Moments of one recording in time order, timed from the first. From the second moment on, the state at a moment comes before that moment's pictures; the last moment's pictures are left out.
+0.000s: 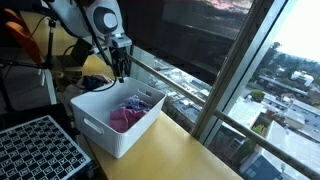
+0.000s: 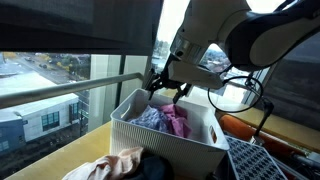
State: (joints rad) arm 0.37 0.20 -0.08 -2.18 -0.41 2.55 1.35
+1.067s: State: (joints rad) arm 0.41 0.40 0.10 -2.13 -0.41 2.54 1.52
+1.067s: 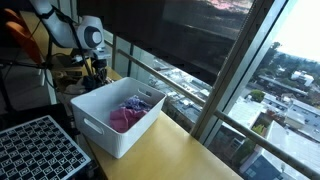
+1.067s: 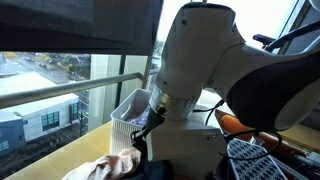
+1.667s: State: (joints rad) arm 0.37 0.41 0.07 -2.11 -0.38 2.55 1.49
